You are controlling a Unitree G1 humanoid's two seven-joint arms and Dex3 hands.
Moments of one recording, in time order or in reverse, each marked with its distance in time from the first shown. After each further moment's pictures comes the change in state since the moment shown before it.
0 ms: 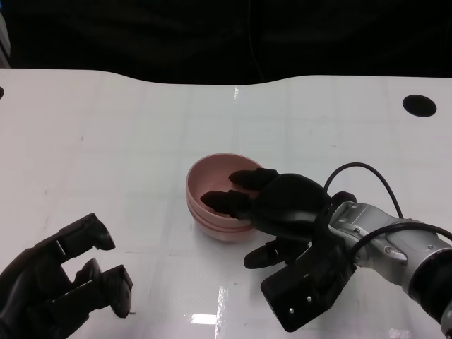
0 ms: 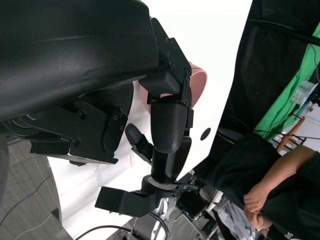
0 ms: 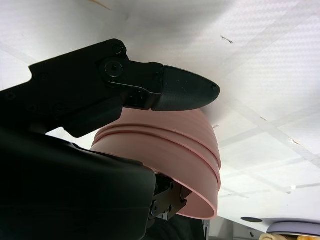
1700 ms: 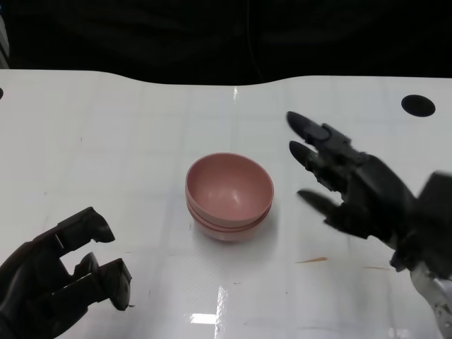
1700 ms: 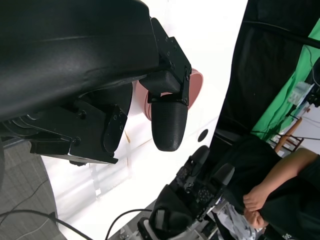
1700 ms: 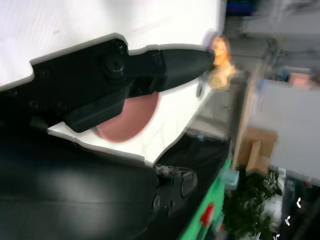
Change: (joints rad) left arm -0.026 0.006 0.002 0.012 0.000 0.001 0.012; right arm 0.531 0.017 -0.594 -0.799 1.209 0.504 0.430
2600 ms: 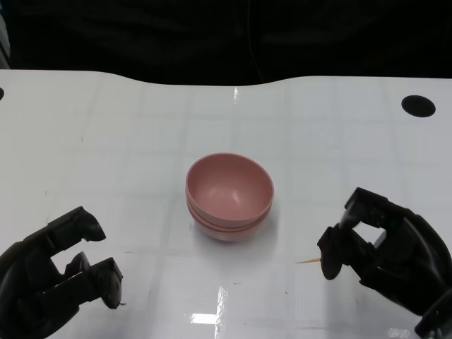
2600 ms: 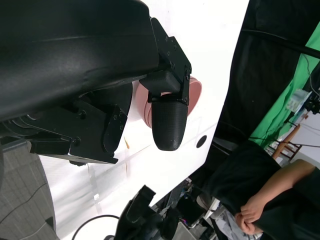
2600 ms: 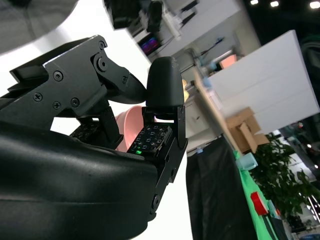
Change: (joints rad) left arm -0.002 0.009 0.026 0.013 -0.001 0.009 0.001; right arm 0.273 0.122 -0.201 -0.160 0.375 0.304 0.070
